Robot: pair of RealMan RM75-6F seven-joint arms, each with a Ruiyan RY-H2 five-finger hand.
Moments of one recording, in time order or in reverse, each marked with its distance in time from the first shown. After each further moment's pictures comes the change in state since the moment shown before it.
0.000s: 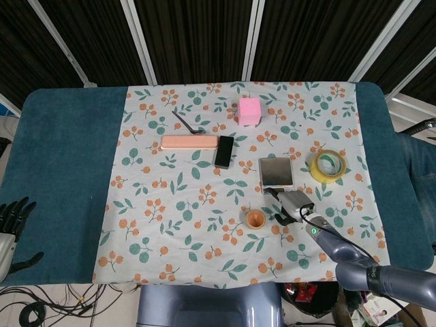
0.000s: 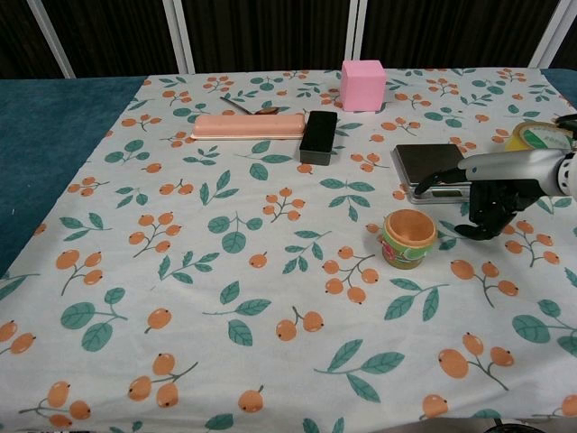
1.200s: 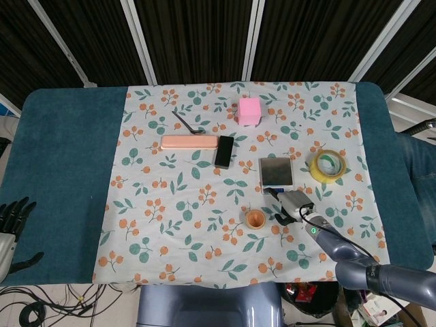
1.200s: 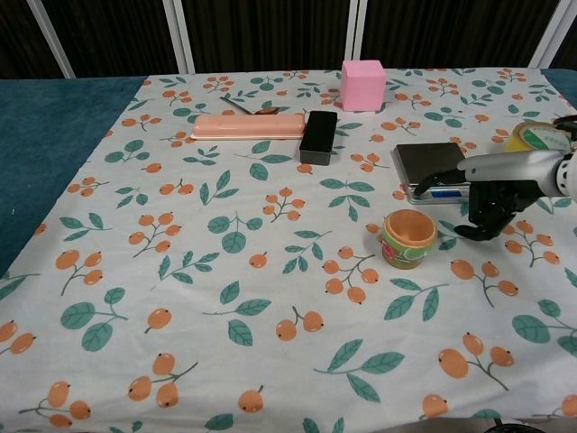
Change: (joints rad) left arm -0.001 0.002 0.000 -0.004 -0.003 -0.004 0.003; right arm 0.009 -0.002 -0.006 0.007 0.005 -0.013 0.002
